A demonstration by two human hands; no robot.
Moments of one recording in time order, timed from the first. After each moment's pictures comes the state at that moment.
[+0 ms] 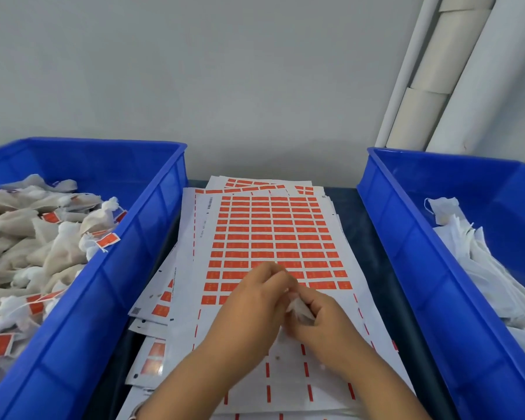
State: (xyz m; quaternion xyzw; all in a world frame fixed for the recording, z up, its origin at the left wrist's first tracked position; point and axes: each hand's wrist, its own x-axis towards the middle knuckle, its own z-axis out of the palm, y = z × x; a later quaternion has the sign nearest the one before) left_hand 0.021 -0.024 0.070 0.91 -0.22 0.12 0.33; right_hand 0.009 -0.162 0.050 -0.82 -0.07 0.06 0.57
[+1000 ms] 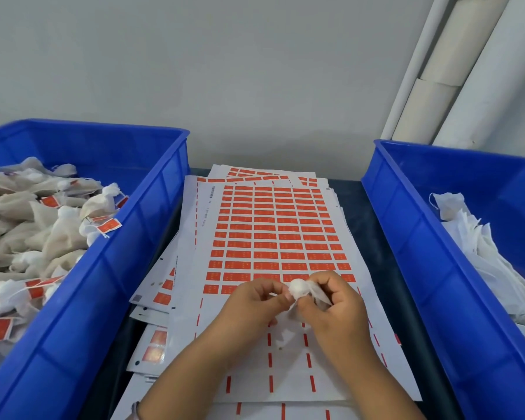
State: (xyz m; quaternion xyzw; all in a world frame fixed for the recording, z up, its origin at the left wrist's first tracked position) left_hand 0.026 -0.018 0.054 0.76 -0.03 -0.15 0.63; right_hand 0.005 -0.156 0.039 -0.81 -0.03 -0.18 0.56
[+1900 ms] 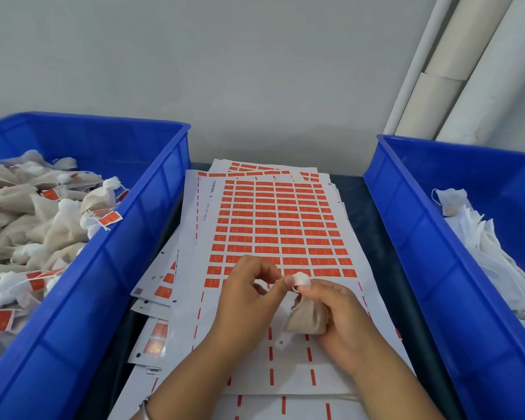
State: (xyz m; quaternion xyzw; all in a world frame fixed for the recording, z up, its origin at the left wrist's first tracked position) left_hand 0.024 -0.025 0.047 0.81 -0.05 0.09 0.58; right_hand 0.007 -0.160 0.051 -0.56 0.09 0.10 0.81
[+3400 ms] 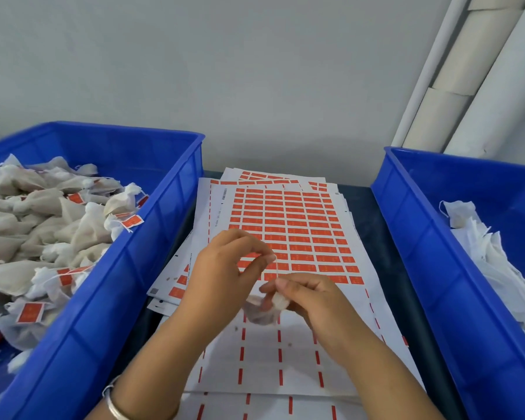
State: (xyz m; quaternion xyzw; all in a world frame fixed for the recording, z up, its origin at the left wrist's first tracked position) left_hand 0.029 0.019 0.091 0.88 -0.12 0.18 0.42; right_hand 0.009 -0.133 0.077 -0.77 -0.06 0.11 0.63
